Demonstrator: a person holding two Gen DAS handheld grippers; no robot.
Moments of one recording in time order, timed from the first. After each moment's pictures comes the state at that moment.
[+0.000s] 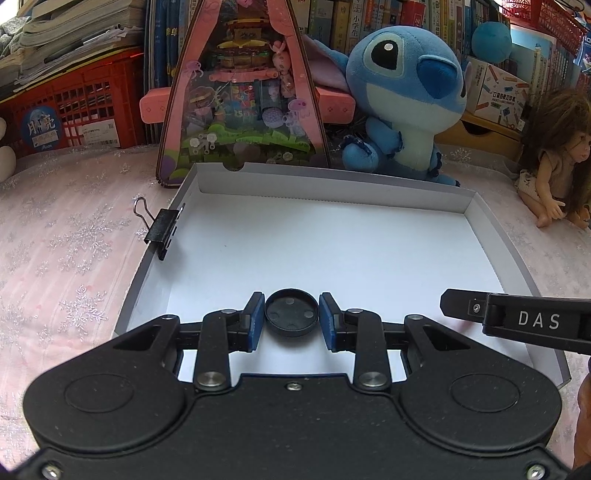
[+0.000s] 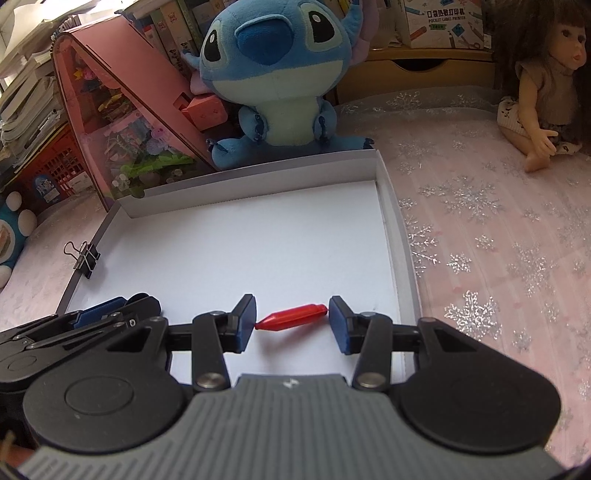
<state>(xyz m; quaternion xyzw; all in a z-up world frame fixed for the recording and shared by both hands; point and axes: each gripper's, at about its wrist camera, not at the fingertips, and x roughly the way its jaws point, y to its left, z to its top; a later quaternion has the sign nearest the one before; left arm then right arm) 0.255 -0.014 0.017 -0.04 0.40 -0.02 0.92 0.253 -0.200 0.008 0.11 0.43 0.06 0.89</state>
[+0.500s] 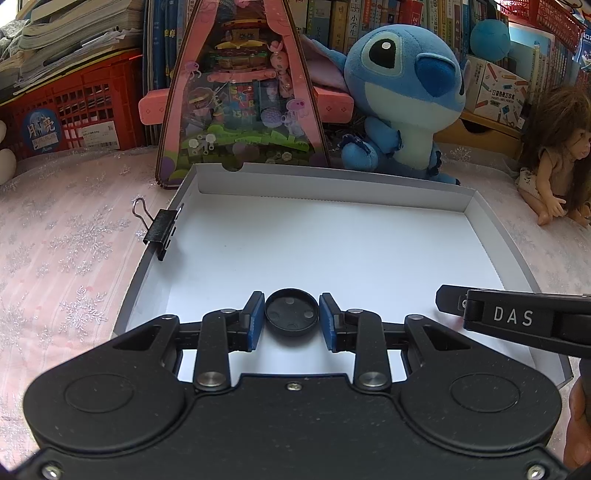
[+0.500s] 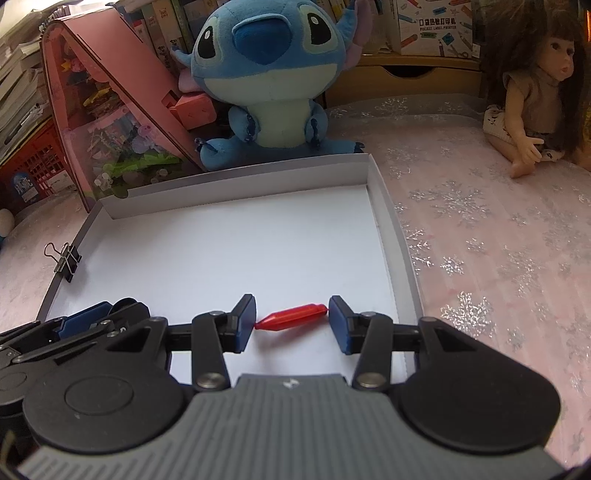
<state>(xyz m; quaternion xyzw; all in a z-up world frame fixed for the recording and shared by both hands) 0.255 -0.015 0.017 -0.03 0.39 -0.02 0.92 0.254 -0.185 0.007 0.09 0.43 0.02 0.90</state>
